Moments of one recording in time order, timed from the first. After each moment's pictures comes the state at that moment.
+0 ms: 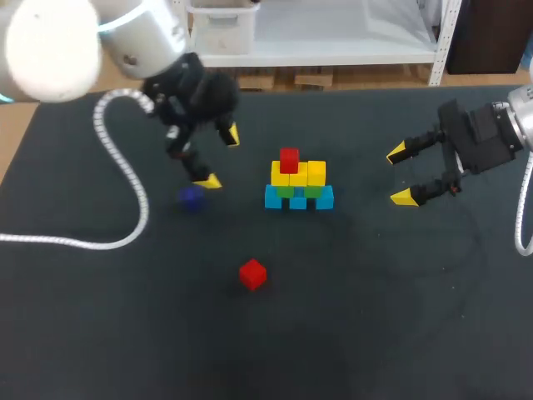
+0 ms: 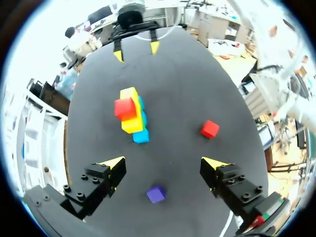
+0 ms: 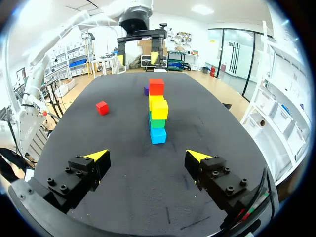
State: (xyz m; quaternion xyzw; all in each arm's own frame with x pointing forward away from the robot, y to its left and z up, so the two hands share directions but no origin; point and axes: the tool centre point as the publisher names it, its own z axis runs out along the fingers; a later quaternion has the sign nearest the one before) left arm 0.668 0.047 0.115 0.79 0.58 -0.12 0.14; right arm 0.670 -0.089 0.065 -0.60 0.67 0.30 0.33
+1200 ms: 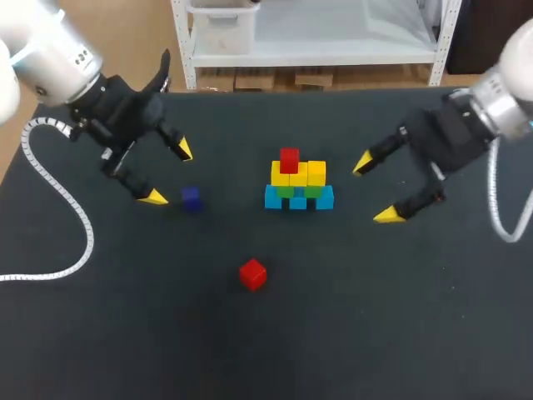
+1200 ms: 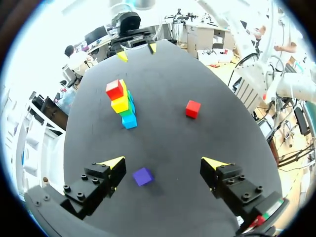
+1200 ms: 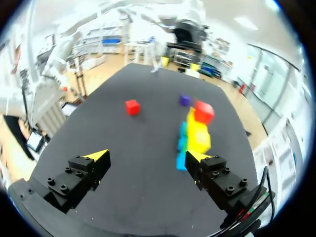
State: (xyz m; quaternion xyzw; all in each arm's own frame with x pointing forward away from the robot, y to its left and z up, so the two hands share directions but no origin) left arm 0.660 0.112 0.094 0.80 0.54 -0.19 0.20; right arm 0.616 -0.033 0.082 -0.75 0.54 0.27 0.28
